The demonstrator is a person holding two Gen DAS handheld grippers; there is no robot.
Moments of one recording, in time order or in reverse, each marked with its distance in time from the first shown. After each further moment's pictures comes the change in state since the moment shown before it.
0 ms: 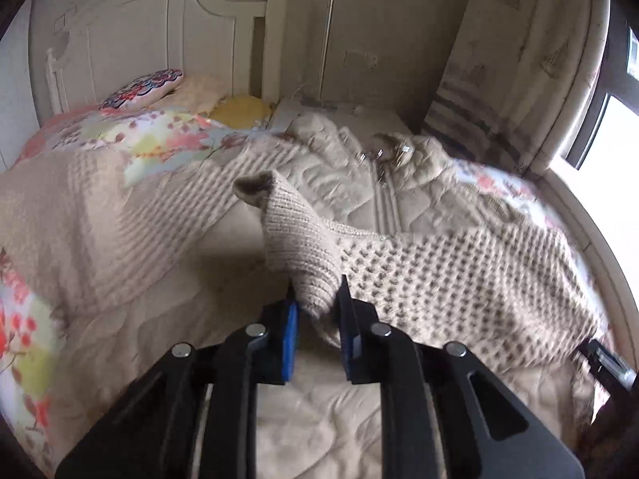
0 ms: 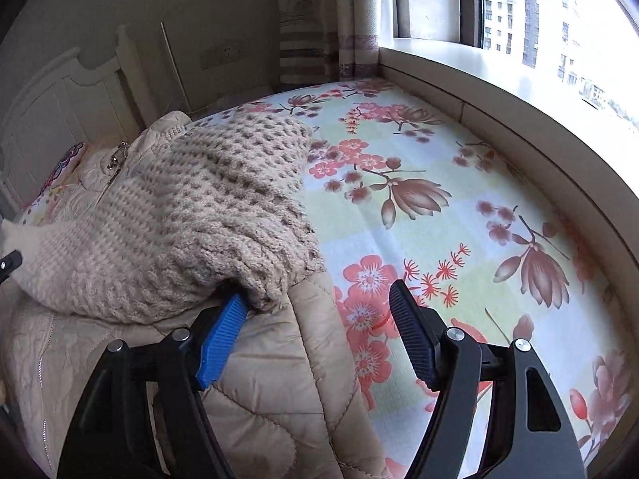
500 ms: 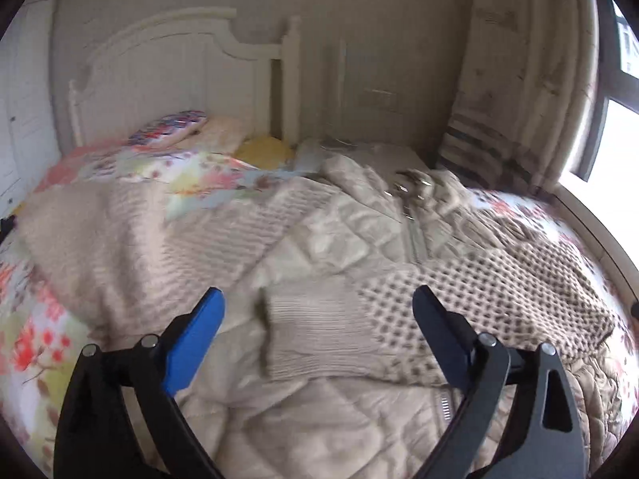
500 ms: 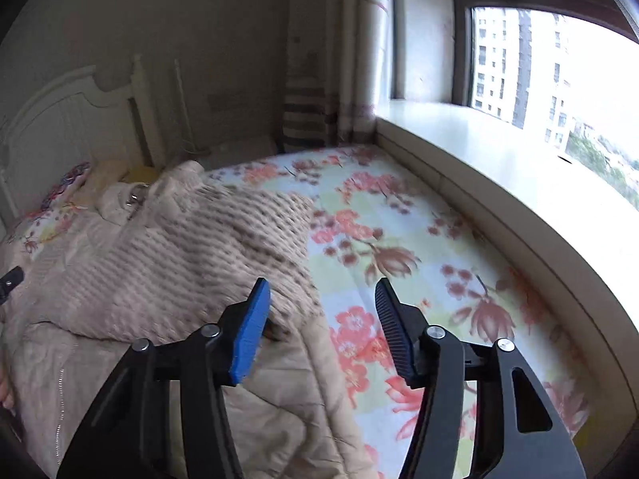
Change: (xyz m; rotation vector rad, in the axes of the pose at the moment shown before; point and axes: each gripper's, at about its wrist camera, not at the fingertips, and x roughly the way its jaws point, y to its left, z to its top) left arm -0.026 0.004 -0.005 0.037 -0.150 0.036; right arm -0.069 0.035 0.017 -0.158 -0.219 -0.007
